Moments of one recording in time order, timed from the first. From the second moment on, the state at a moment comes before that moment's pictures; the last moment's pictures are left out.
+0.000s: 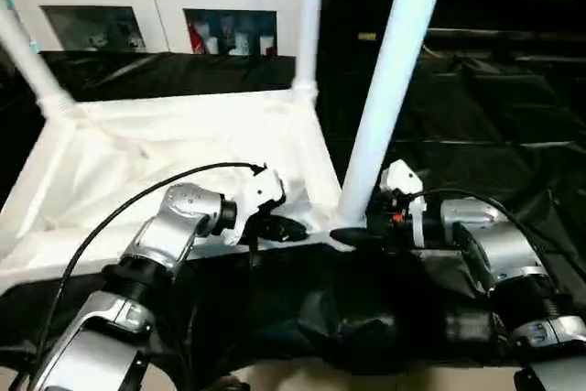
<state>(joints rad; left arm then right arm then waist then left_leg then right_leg) -0.59 0.31 -0.28 0.56 -0.02 0.15 -1.24 -0.50 -0.36 0.15 0.51 0.12 0.23 1.22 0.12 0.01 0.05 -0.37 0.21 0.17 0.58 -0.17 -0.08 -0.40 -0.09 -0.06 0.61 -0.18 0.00</state>
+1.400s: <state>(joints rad) -0.66 0.11 -0.22 0.69 0.05 0.16 -0.82 -0.48 -0.27 -0.01 0.55 0.12 0.16 0.79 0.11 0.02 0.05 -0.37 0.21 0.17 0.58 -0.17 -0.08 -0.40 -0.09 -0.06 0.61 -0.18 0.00</state>
